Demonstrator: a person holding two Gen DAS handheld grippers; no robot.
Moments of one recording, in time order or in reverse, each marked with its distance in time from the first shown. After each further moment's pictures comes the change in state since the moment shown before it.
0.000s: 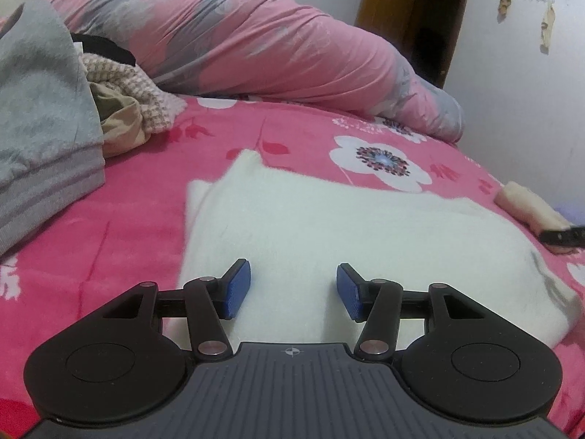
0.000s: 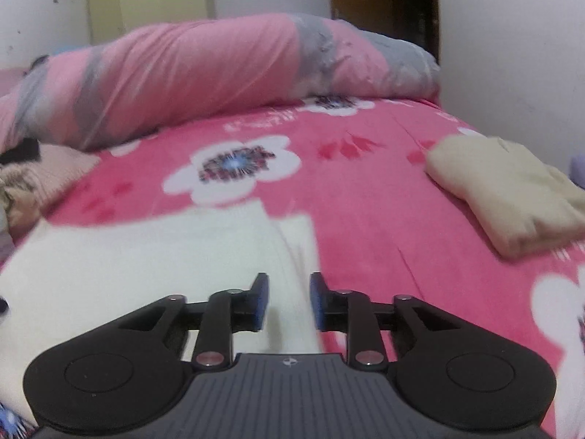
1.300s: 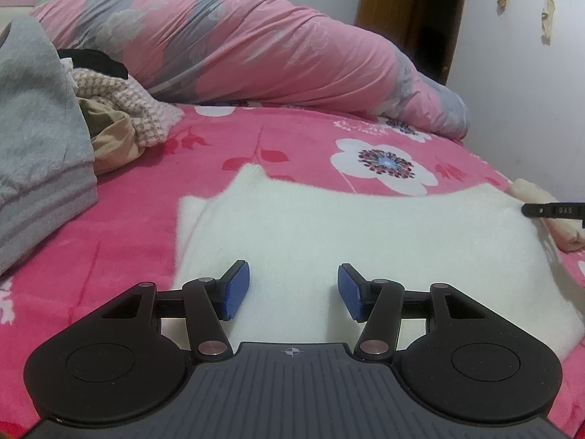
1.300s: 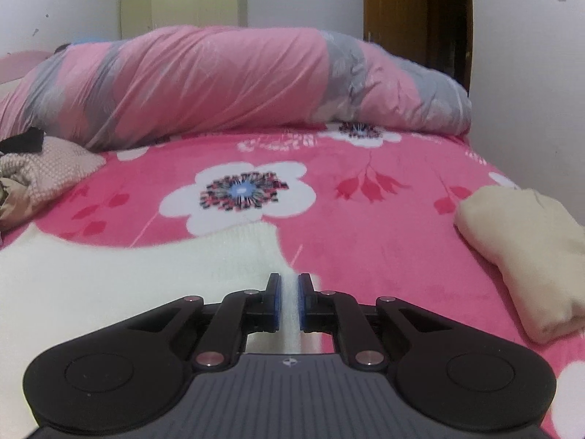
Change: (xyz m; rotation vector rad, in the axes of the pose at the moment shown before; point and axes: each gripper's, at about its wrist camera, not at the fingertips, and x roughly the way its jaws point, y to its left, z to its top) left arm 0.015 -0.011 0.008 0.048 -0.013 0.036; right arm 0.047 0.004 0.019 -0.124 -0.073 0.020
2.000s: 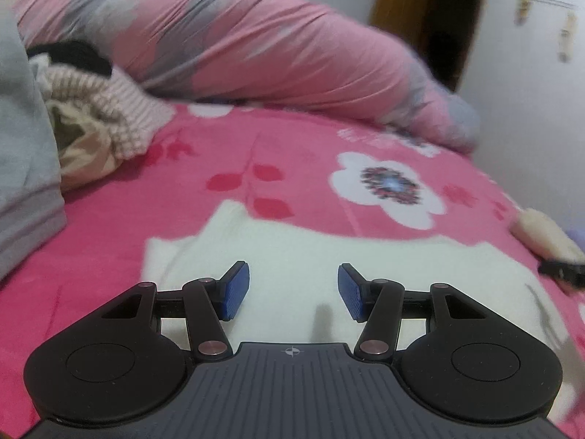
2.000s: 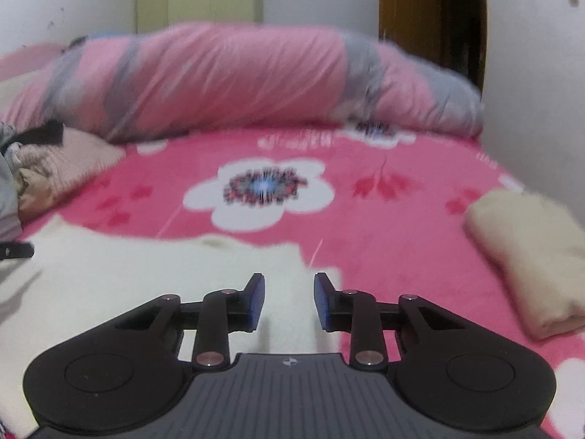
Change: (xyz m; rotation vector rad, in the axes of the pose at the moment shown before) left arm 0.060 -0.006 0.053 -0.093 0.062 0.031; right arm 0.001 0.005 0.004 0.028 0.076 0.081
